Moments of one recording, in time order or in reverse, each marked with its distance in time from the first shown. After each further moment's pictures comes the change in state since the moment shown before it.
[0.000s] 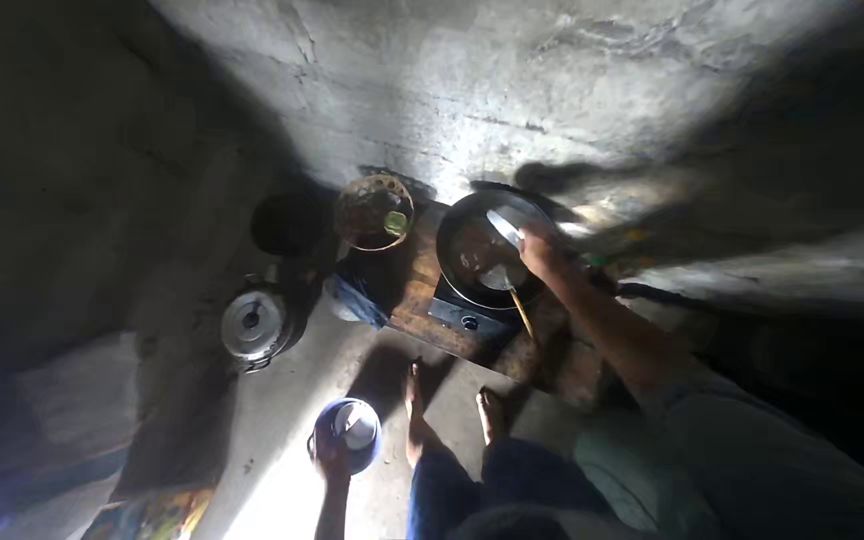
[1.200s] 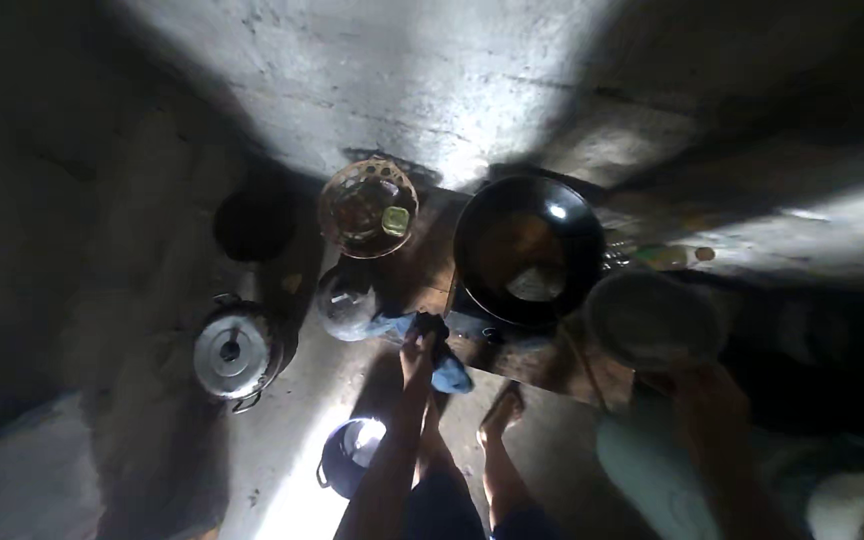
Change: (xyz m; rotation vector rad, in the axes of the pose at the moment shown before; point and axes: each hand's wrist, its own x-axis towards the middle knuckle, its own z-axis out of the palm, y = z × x) left_hand 0.120 0.220 0.174 -0.576 -0.495 0.068; right_hand -0.188 0.023 0.026 0.834 0.480 0.653
